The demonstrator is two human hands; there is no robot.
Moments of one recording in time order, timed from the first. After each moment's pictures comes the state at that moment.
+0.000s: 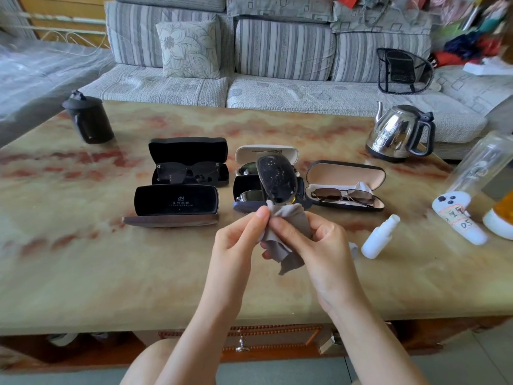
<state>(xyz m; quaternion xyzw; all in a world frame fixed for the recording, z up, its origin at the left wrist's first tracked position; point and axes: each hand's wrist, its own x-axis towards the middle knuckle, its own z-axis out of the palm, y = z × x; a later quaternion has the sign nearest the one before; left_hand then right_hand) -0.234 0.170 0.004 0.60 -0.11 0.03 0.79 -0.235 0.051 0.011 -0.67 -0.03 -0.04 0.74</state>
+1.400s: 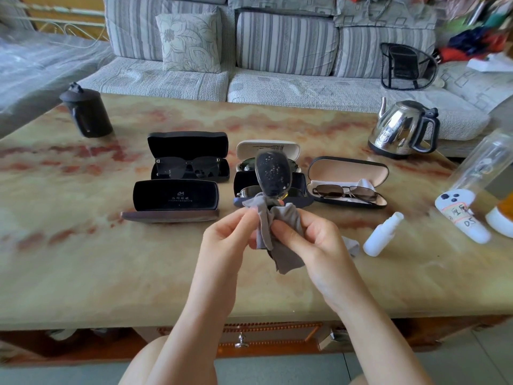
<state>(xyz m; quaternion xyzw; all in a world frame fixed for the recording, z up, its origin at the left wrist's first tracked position) -0.227 0.180 -0.004 0.60 -0.03 0.00 0.80 -0.230 0.044 0.003 -0.71 -0.10 0.00 0.69</state>
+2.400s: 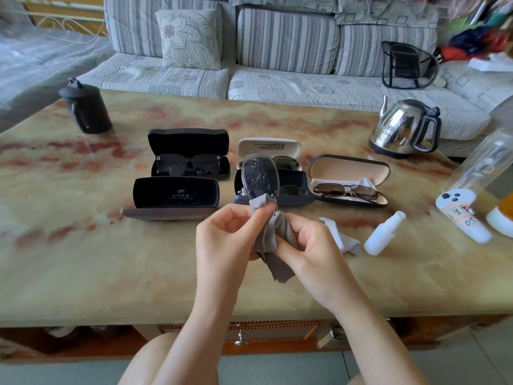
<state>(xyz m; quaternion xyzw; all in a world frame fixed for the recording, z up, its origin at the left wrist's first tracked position) -0.228 0.173 0.002 0.63 0.05 0.10 0.77 -0.238 0.053 0.008 -0.74 -0.14 0.02 0.66</state>
